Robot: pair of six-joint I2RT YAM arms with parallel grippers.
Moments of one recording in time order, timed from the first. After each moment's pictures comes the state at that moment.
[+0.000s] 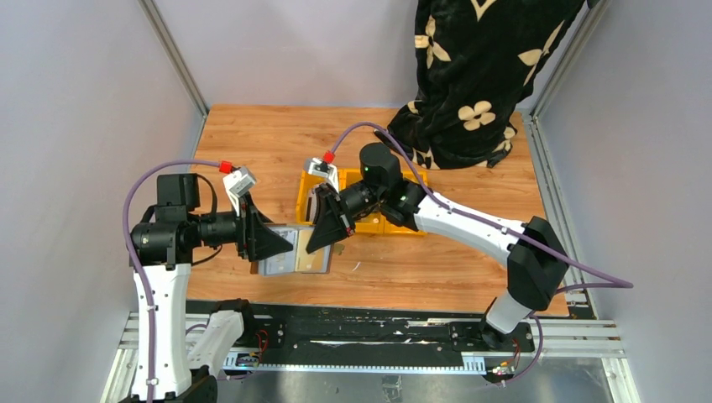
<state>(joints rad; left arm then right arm) 0.08 0.84 1.25 -1.33 1.18 0.34 0.92 1.62 1.30 0.25 -1.21 0.49</state>
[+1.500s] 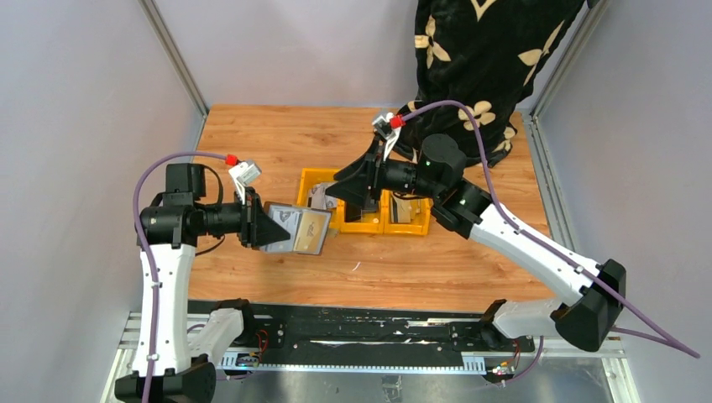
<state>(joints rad) 0.08 0.89 1.21 -1.31 1.12 0.33 0.81 1.29 1.21 0.12 -0.59 0.43</state>
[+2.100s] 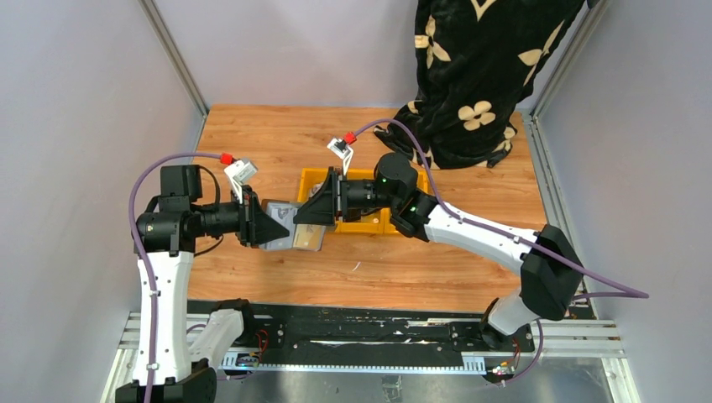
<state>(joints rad) 0.08 0.88 1.22 -1.25 1.08 0.25 0.93 1.52 1.16 0.46 -0.70 0.82</state>
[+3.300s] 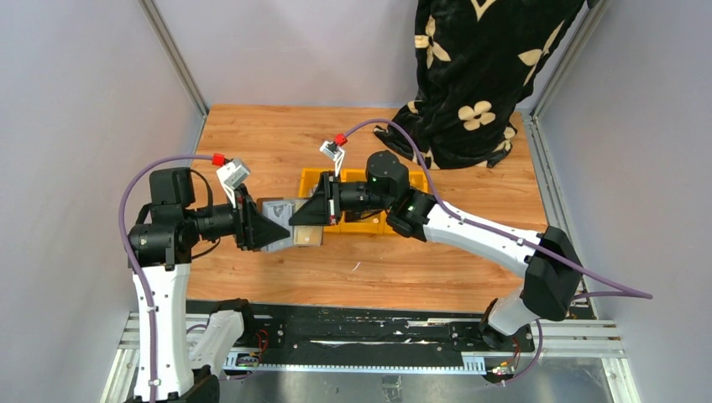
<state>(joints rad) 0.10 0.84 1.24 -1.21 1.16 0.24 0.98 1.52 1.23 0.29 -0.63 0.83</state>
